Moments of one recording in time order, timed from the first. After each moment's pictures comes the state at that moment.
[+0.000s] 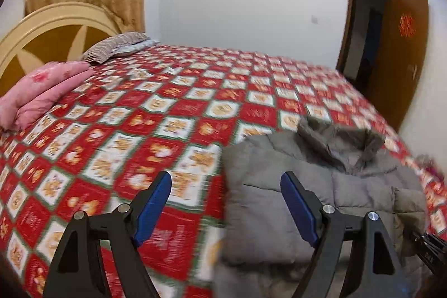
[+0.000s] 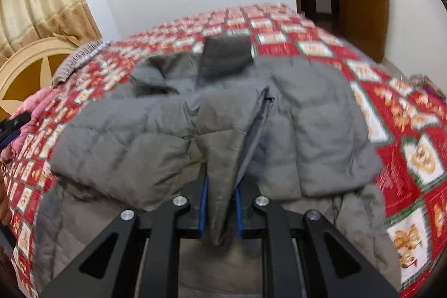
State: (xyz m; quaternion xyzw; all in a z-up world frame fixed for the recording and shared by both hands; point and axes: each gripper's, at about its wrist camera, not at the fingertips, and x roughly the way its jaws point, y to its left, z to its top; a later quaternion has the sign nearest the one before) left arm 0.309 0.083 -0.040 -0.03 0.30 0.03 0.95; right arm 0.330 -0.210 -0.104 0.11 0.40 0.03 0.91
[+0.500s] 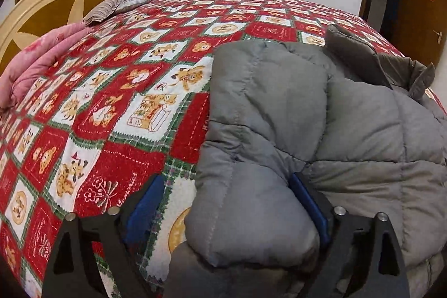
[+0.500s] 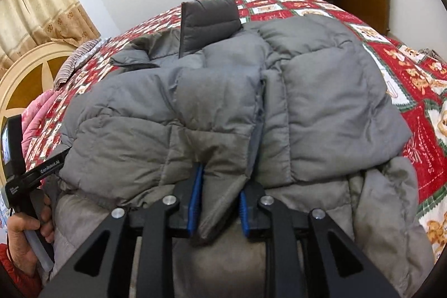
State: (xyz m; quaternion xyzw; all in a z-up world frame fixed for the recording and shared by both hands) left arm 0.344 0.066 -0.144 -0.02 0.41 0.07 0.91; right arm 0.332 -0.232 -0.136 0.14 0.42 0.05 0.89
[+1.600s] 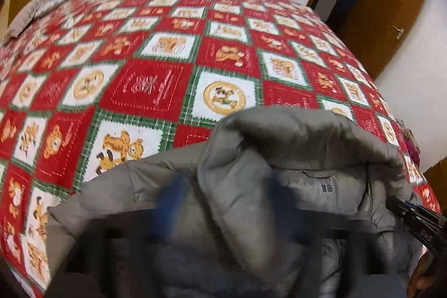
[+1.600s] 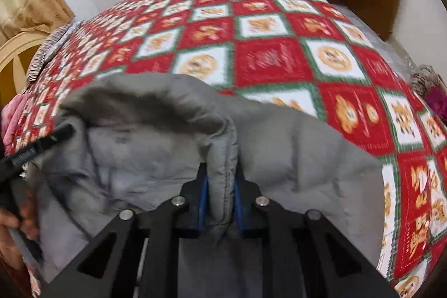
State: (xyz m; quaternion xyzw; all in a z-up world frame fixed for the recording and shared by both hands) left arm 0.549 -0.049 -0.080 -0.06 0.46 -0.10 0.88; right arm 0.511 -0.308 -0.119 0.11 0.50 0.02 0.86
